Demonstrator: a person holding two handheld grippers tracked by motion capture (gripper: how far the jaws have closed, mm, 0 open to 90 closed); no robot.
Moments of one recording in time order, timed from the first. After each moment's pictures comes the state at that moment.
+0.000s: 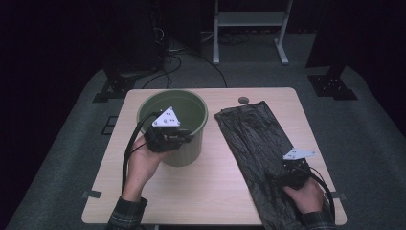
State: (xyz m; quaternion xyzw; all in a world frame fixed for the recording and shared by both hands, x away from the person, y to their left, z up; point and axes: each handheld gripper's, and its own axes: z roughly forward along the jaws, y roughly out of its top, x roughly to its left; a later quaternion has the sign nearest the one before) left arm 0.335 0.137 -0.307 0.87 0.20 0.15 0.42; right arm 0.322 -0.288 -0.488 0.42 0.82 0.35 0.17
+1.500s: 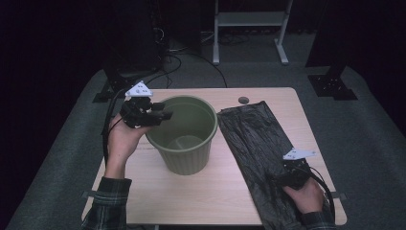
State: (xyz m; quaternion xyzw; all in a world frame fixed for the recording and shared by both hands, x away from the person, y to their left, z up) left arm 0.385 0.197 -0.270 0.83 0.30 0.19 0.42; right arm 0.322 -0.288 -0.488 0.42 0.82 0.35 0.17
